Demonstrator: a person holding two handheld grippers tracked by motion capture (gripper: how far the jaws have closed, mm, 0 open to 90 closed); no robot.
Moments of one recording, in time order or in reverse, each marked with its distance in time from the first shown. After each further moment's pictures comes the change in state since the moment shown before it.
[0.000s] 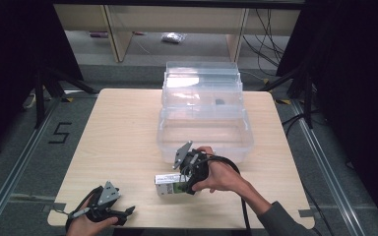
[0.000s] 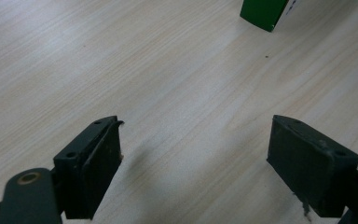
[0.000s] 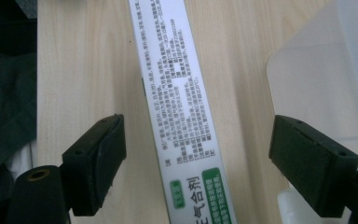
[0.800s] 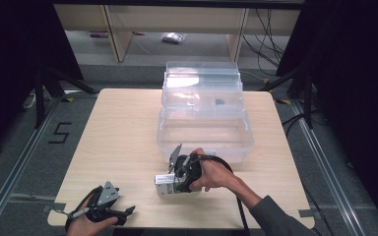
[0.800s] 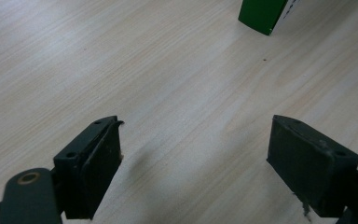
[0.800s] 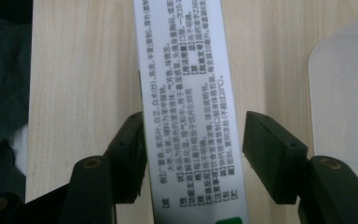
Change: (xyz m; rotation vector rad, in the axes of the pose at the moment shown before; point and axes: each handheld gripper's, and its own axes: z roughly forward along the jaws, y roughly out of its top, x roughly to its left) left arm 0.001 0.001 -0.001 -0.011 -0.004 0.012; right arm -0.011 0.006 0.031 0.098 0.076 -0.116
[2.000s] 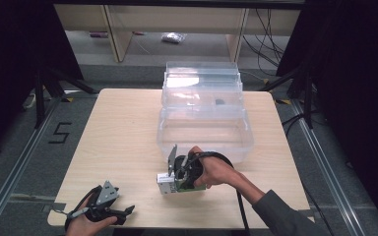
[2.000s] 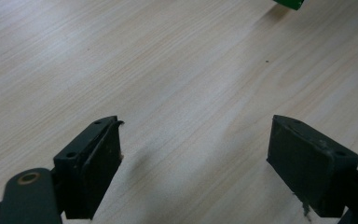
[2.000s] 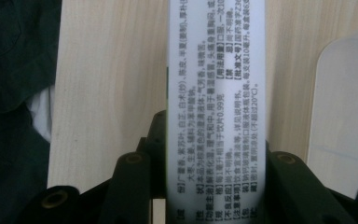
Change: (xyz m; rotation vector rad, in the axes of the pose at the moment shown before) left arm 0.003 0.000 -0.001 0.008 0.005 -0.002; right arm 0.004 0.009 -0.019 0.099 0.026 -0.128
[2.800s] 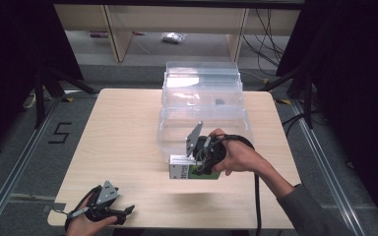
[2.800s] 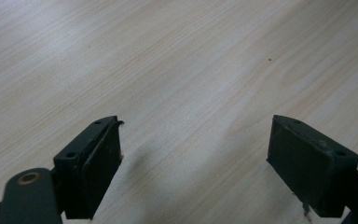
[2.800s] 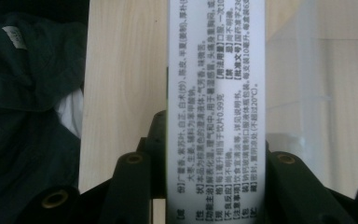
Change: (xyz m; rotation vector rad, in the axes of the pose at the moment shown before) left arm -0.001 -0.001 0.001 0.005 0.001 -0.017; right arm -0.001 -0.030 -0.082 -0.115 -0.025 0.114
